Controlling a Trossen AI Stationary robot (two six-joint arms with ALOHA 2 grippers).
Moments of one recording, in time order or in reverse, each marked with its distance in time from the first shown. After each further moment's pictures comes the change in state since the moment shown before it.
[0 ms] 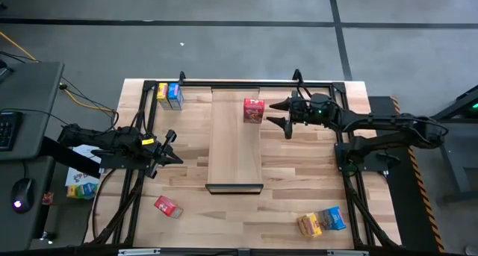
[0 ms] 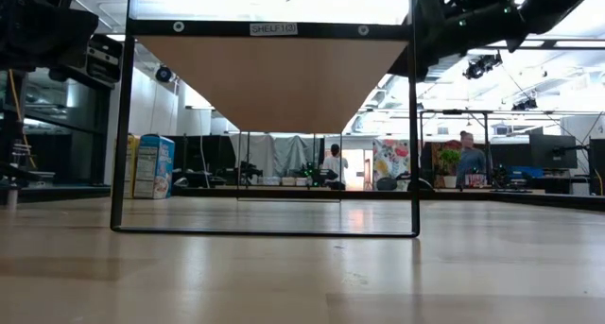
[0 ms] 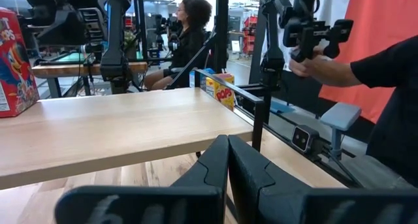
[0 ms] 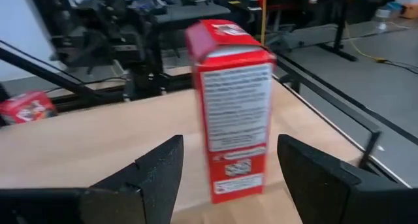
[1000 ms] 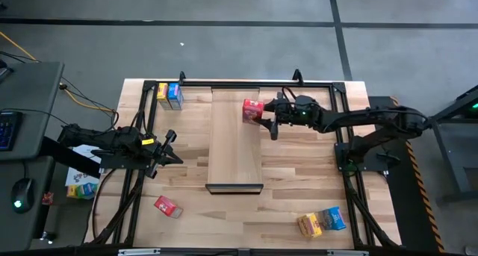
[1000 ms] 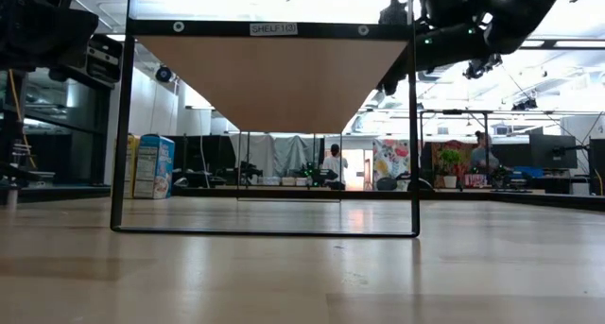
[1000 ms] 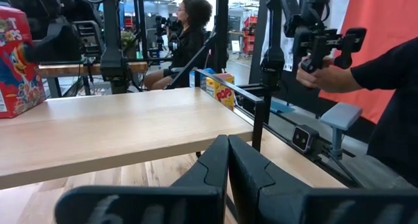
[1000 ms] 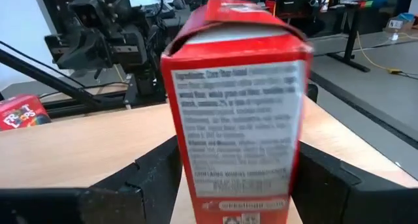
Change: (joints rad) left arm 0.000 0.000 0.000 0.000 0.000 0.000; right arm 0.029 0.284 0.058 0.260 0.000 -0.008
